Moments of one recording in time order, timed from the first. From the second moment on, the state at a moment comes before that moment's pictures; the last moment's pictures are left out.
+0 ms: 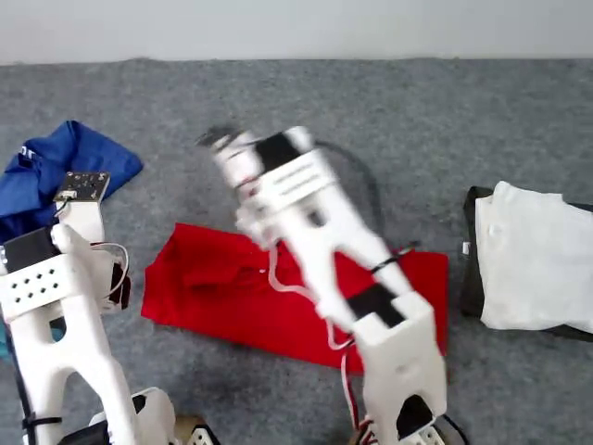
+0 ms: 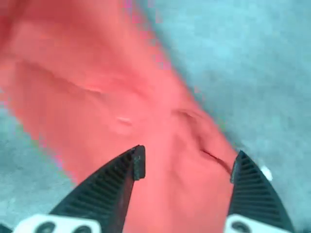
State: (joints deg) left arm -26.9 -26.8 33.2 94.1 -17.8; right arm -31.3 28.0 -34.0 100.4 13.2
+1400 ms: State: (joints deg) left arm -26.9 -26.8 35.4 94.0 -17.8; right arm 2.5 22.4 -19.2 100.5 13.2
